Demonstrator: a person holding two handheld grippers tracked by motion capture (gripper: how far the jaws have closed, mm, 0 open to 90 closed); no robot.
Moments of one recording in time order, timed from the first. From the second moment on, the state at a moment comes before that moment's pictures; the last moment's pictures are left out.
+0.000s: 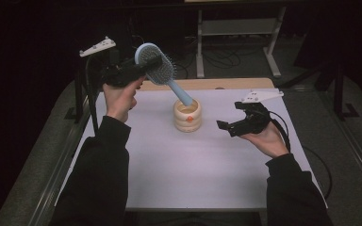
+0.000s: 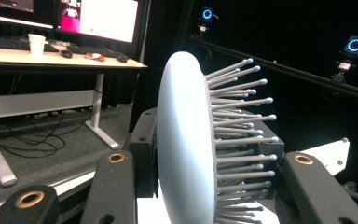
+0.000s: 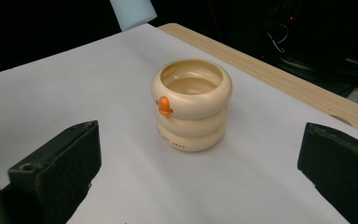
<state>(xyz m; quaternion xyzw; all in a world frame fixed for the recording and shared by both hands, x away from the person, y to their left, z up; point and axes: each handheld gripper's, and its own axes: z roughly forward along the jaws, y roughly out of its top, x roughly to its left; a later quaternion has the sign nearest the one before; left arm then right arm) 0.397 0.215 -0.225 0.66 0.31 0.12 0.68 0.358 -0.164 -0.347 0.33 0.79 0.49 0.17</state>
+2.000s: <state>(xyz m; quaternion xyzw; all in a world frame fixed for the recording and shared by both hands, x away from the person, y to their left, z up) 0.448 0.184 -0.263 0.70 0.32 0.17 0.62 0.288 -0.253 -0.415 0.39 0.74 0.50 0.21</state>
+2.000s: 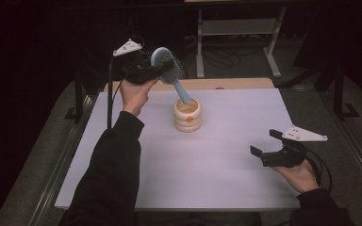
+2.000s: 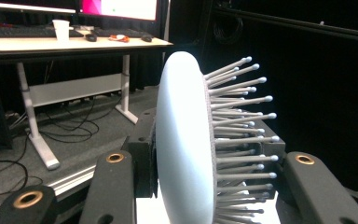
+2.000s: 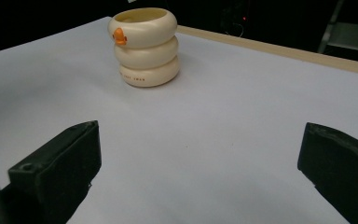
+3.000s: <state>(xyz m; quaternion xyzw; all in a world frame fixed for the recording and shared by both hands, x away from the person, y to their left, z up) 0.464 0.173 -0.313 0.71 0.35 0.17 0.59 0.279 -0.264 -0.423 0.40 0.73 0.51 0.22</state>
